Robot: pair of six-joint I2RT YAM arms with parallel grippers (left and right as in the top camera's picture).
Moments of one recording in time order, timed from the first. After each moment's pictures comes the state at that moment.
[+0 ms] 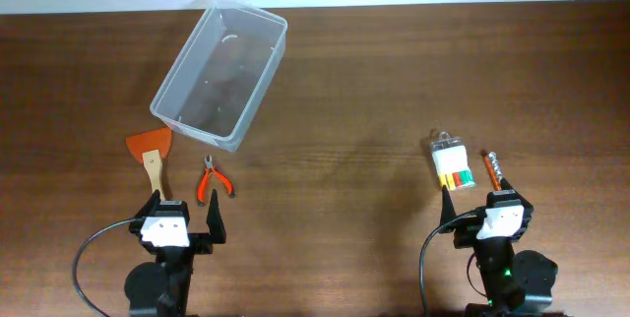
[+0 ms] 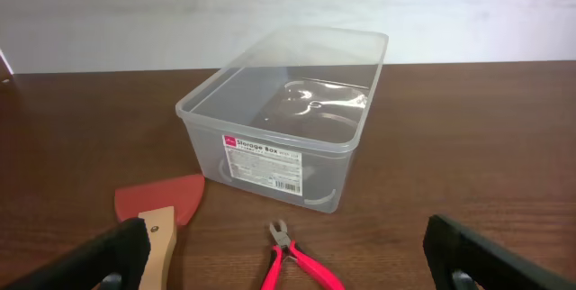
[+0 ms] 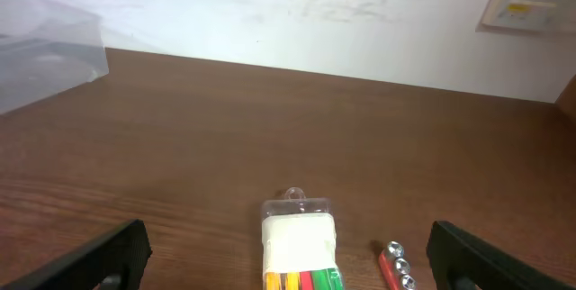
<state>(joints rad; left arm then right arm) 0.02 0.02 0.08 -0.22 0.04 0.01 -0.11 0.02 0.11 -0.26 -0.16 -0.13</state>
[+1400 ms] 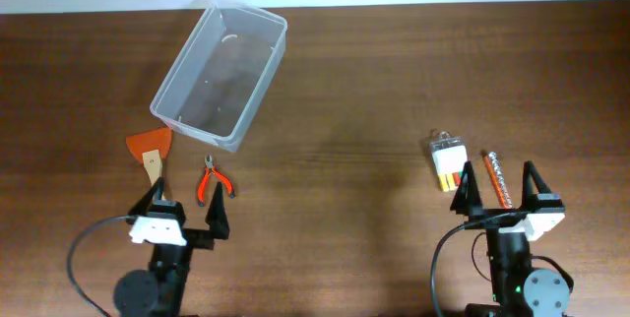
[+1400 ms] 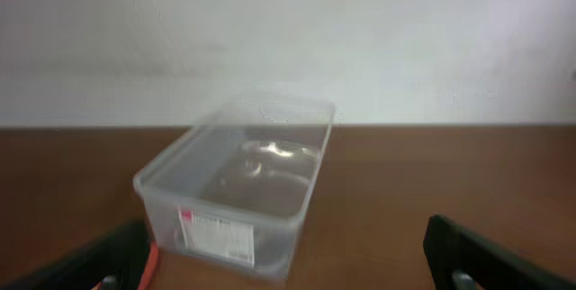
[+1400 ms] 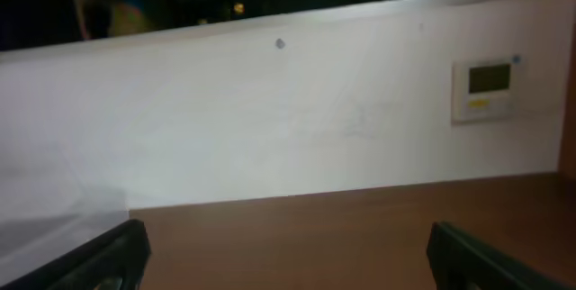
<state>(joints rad) 0.02 0.08 0.16 -0.09 0.15 -0.07 -0.11 0.09 0.11 0.17 -0.10 0.16</state>
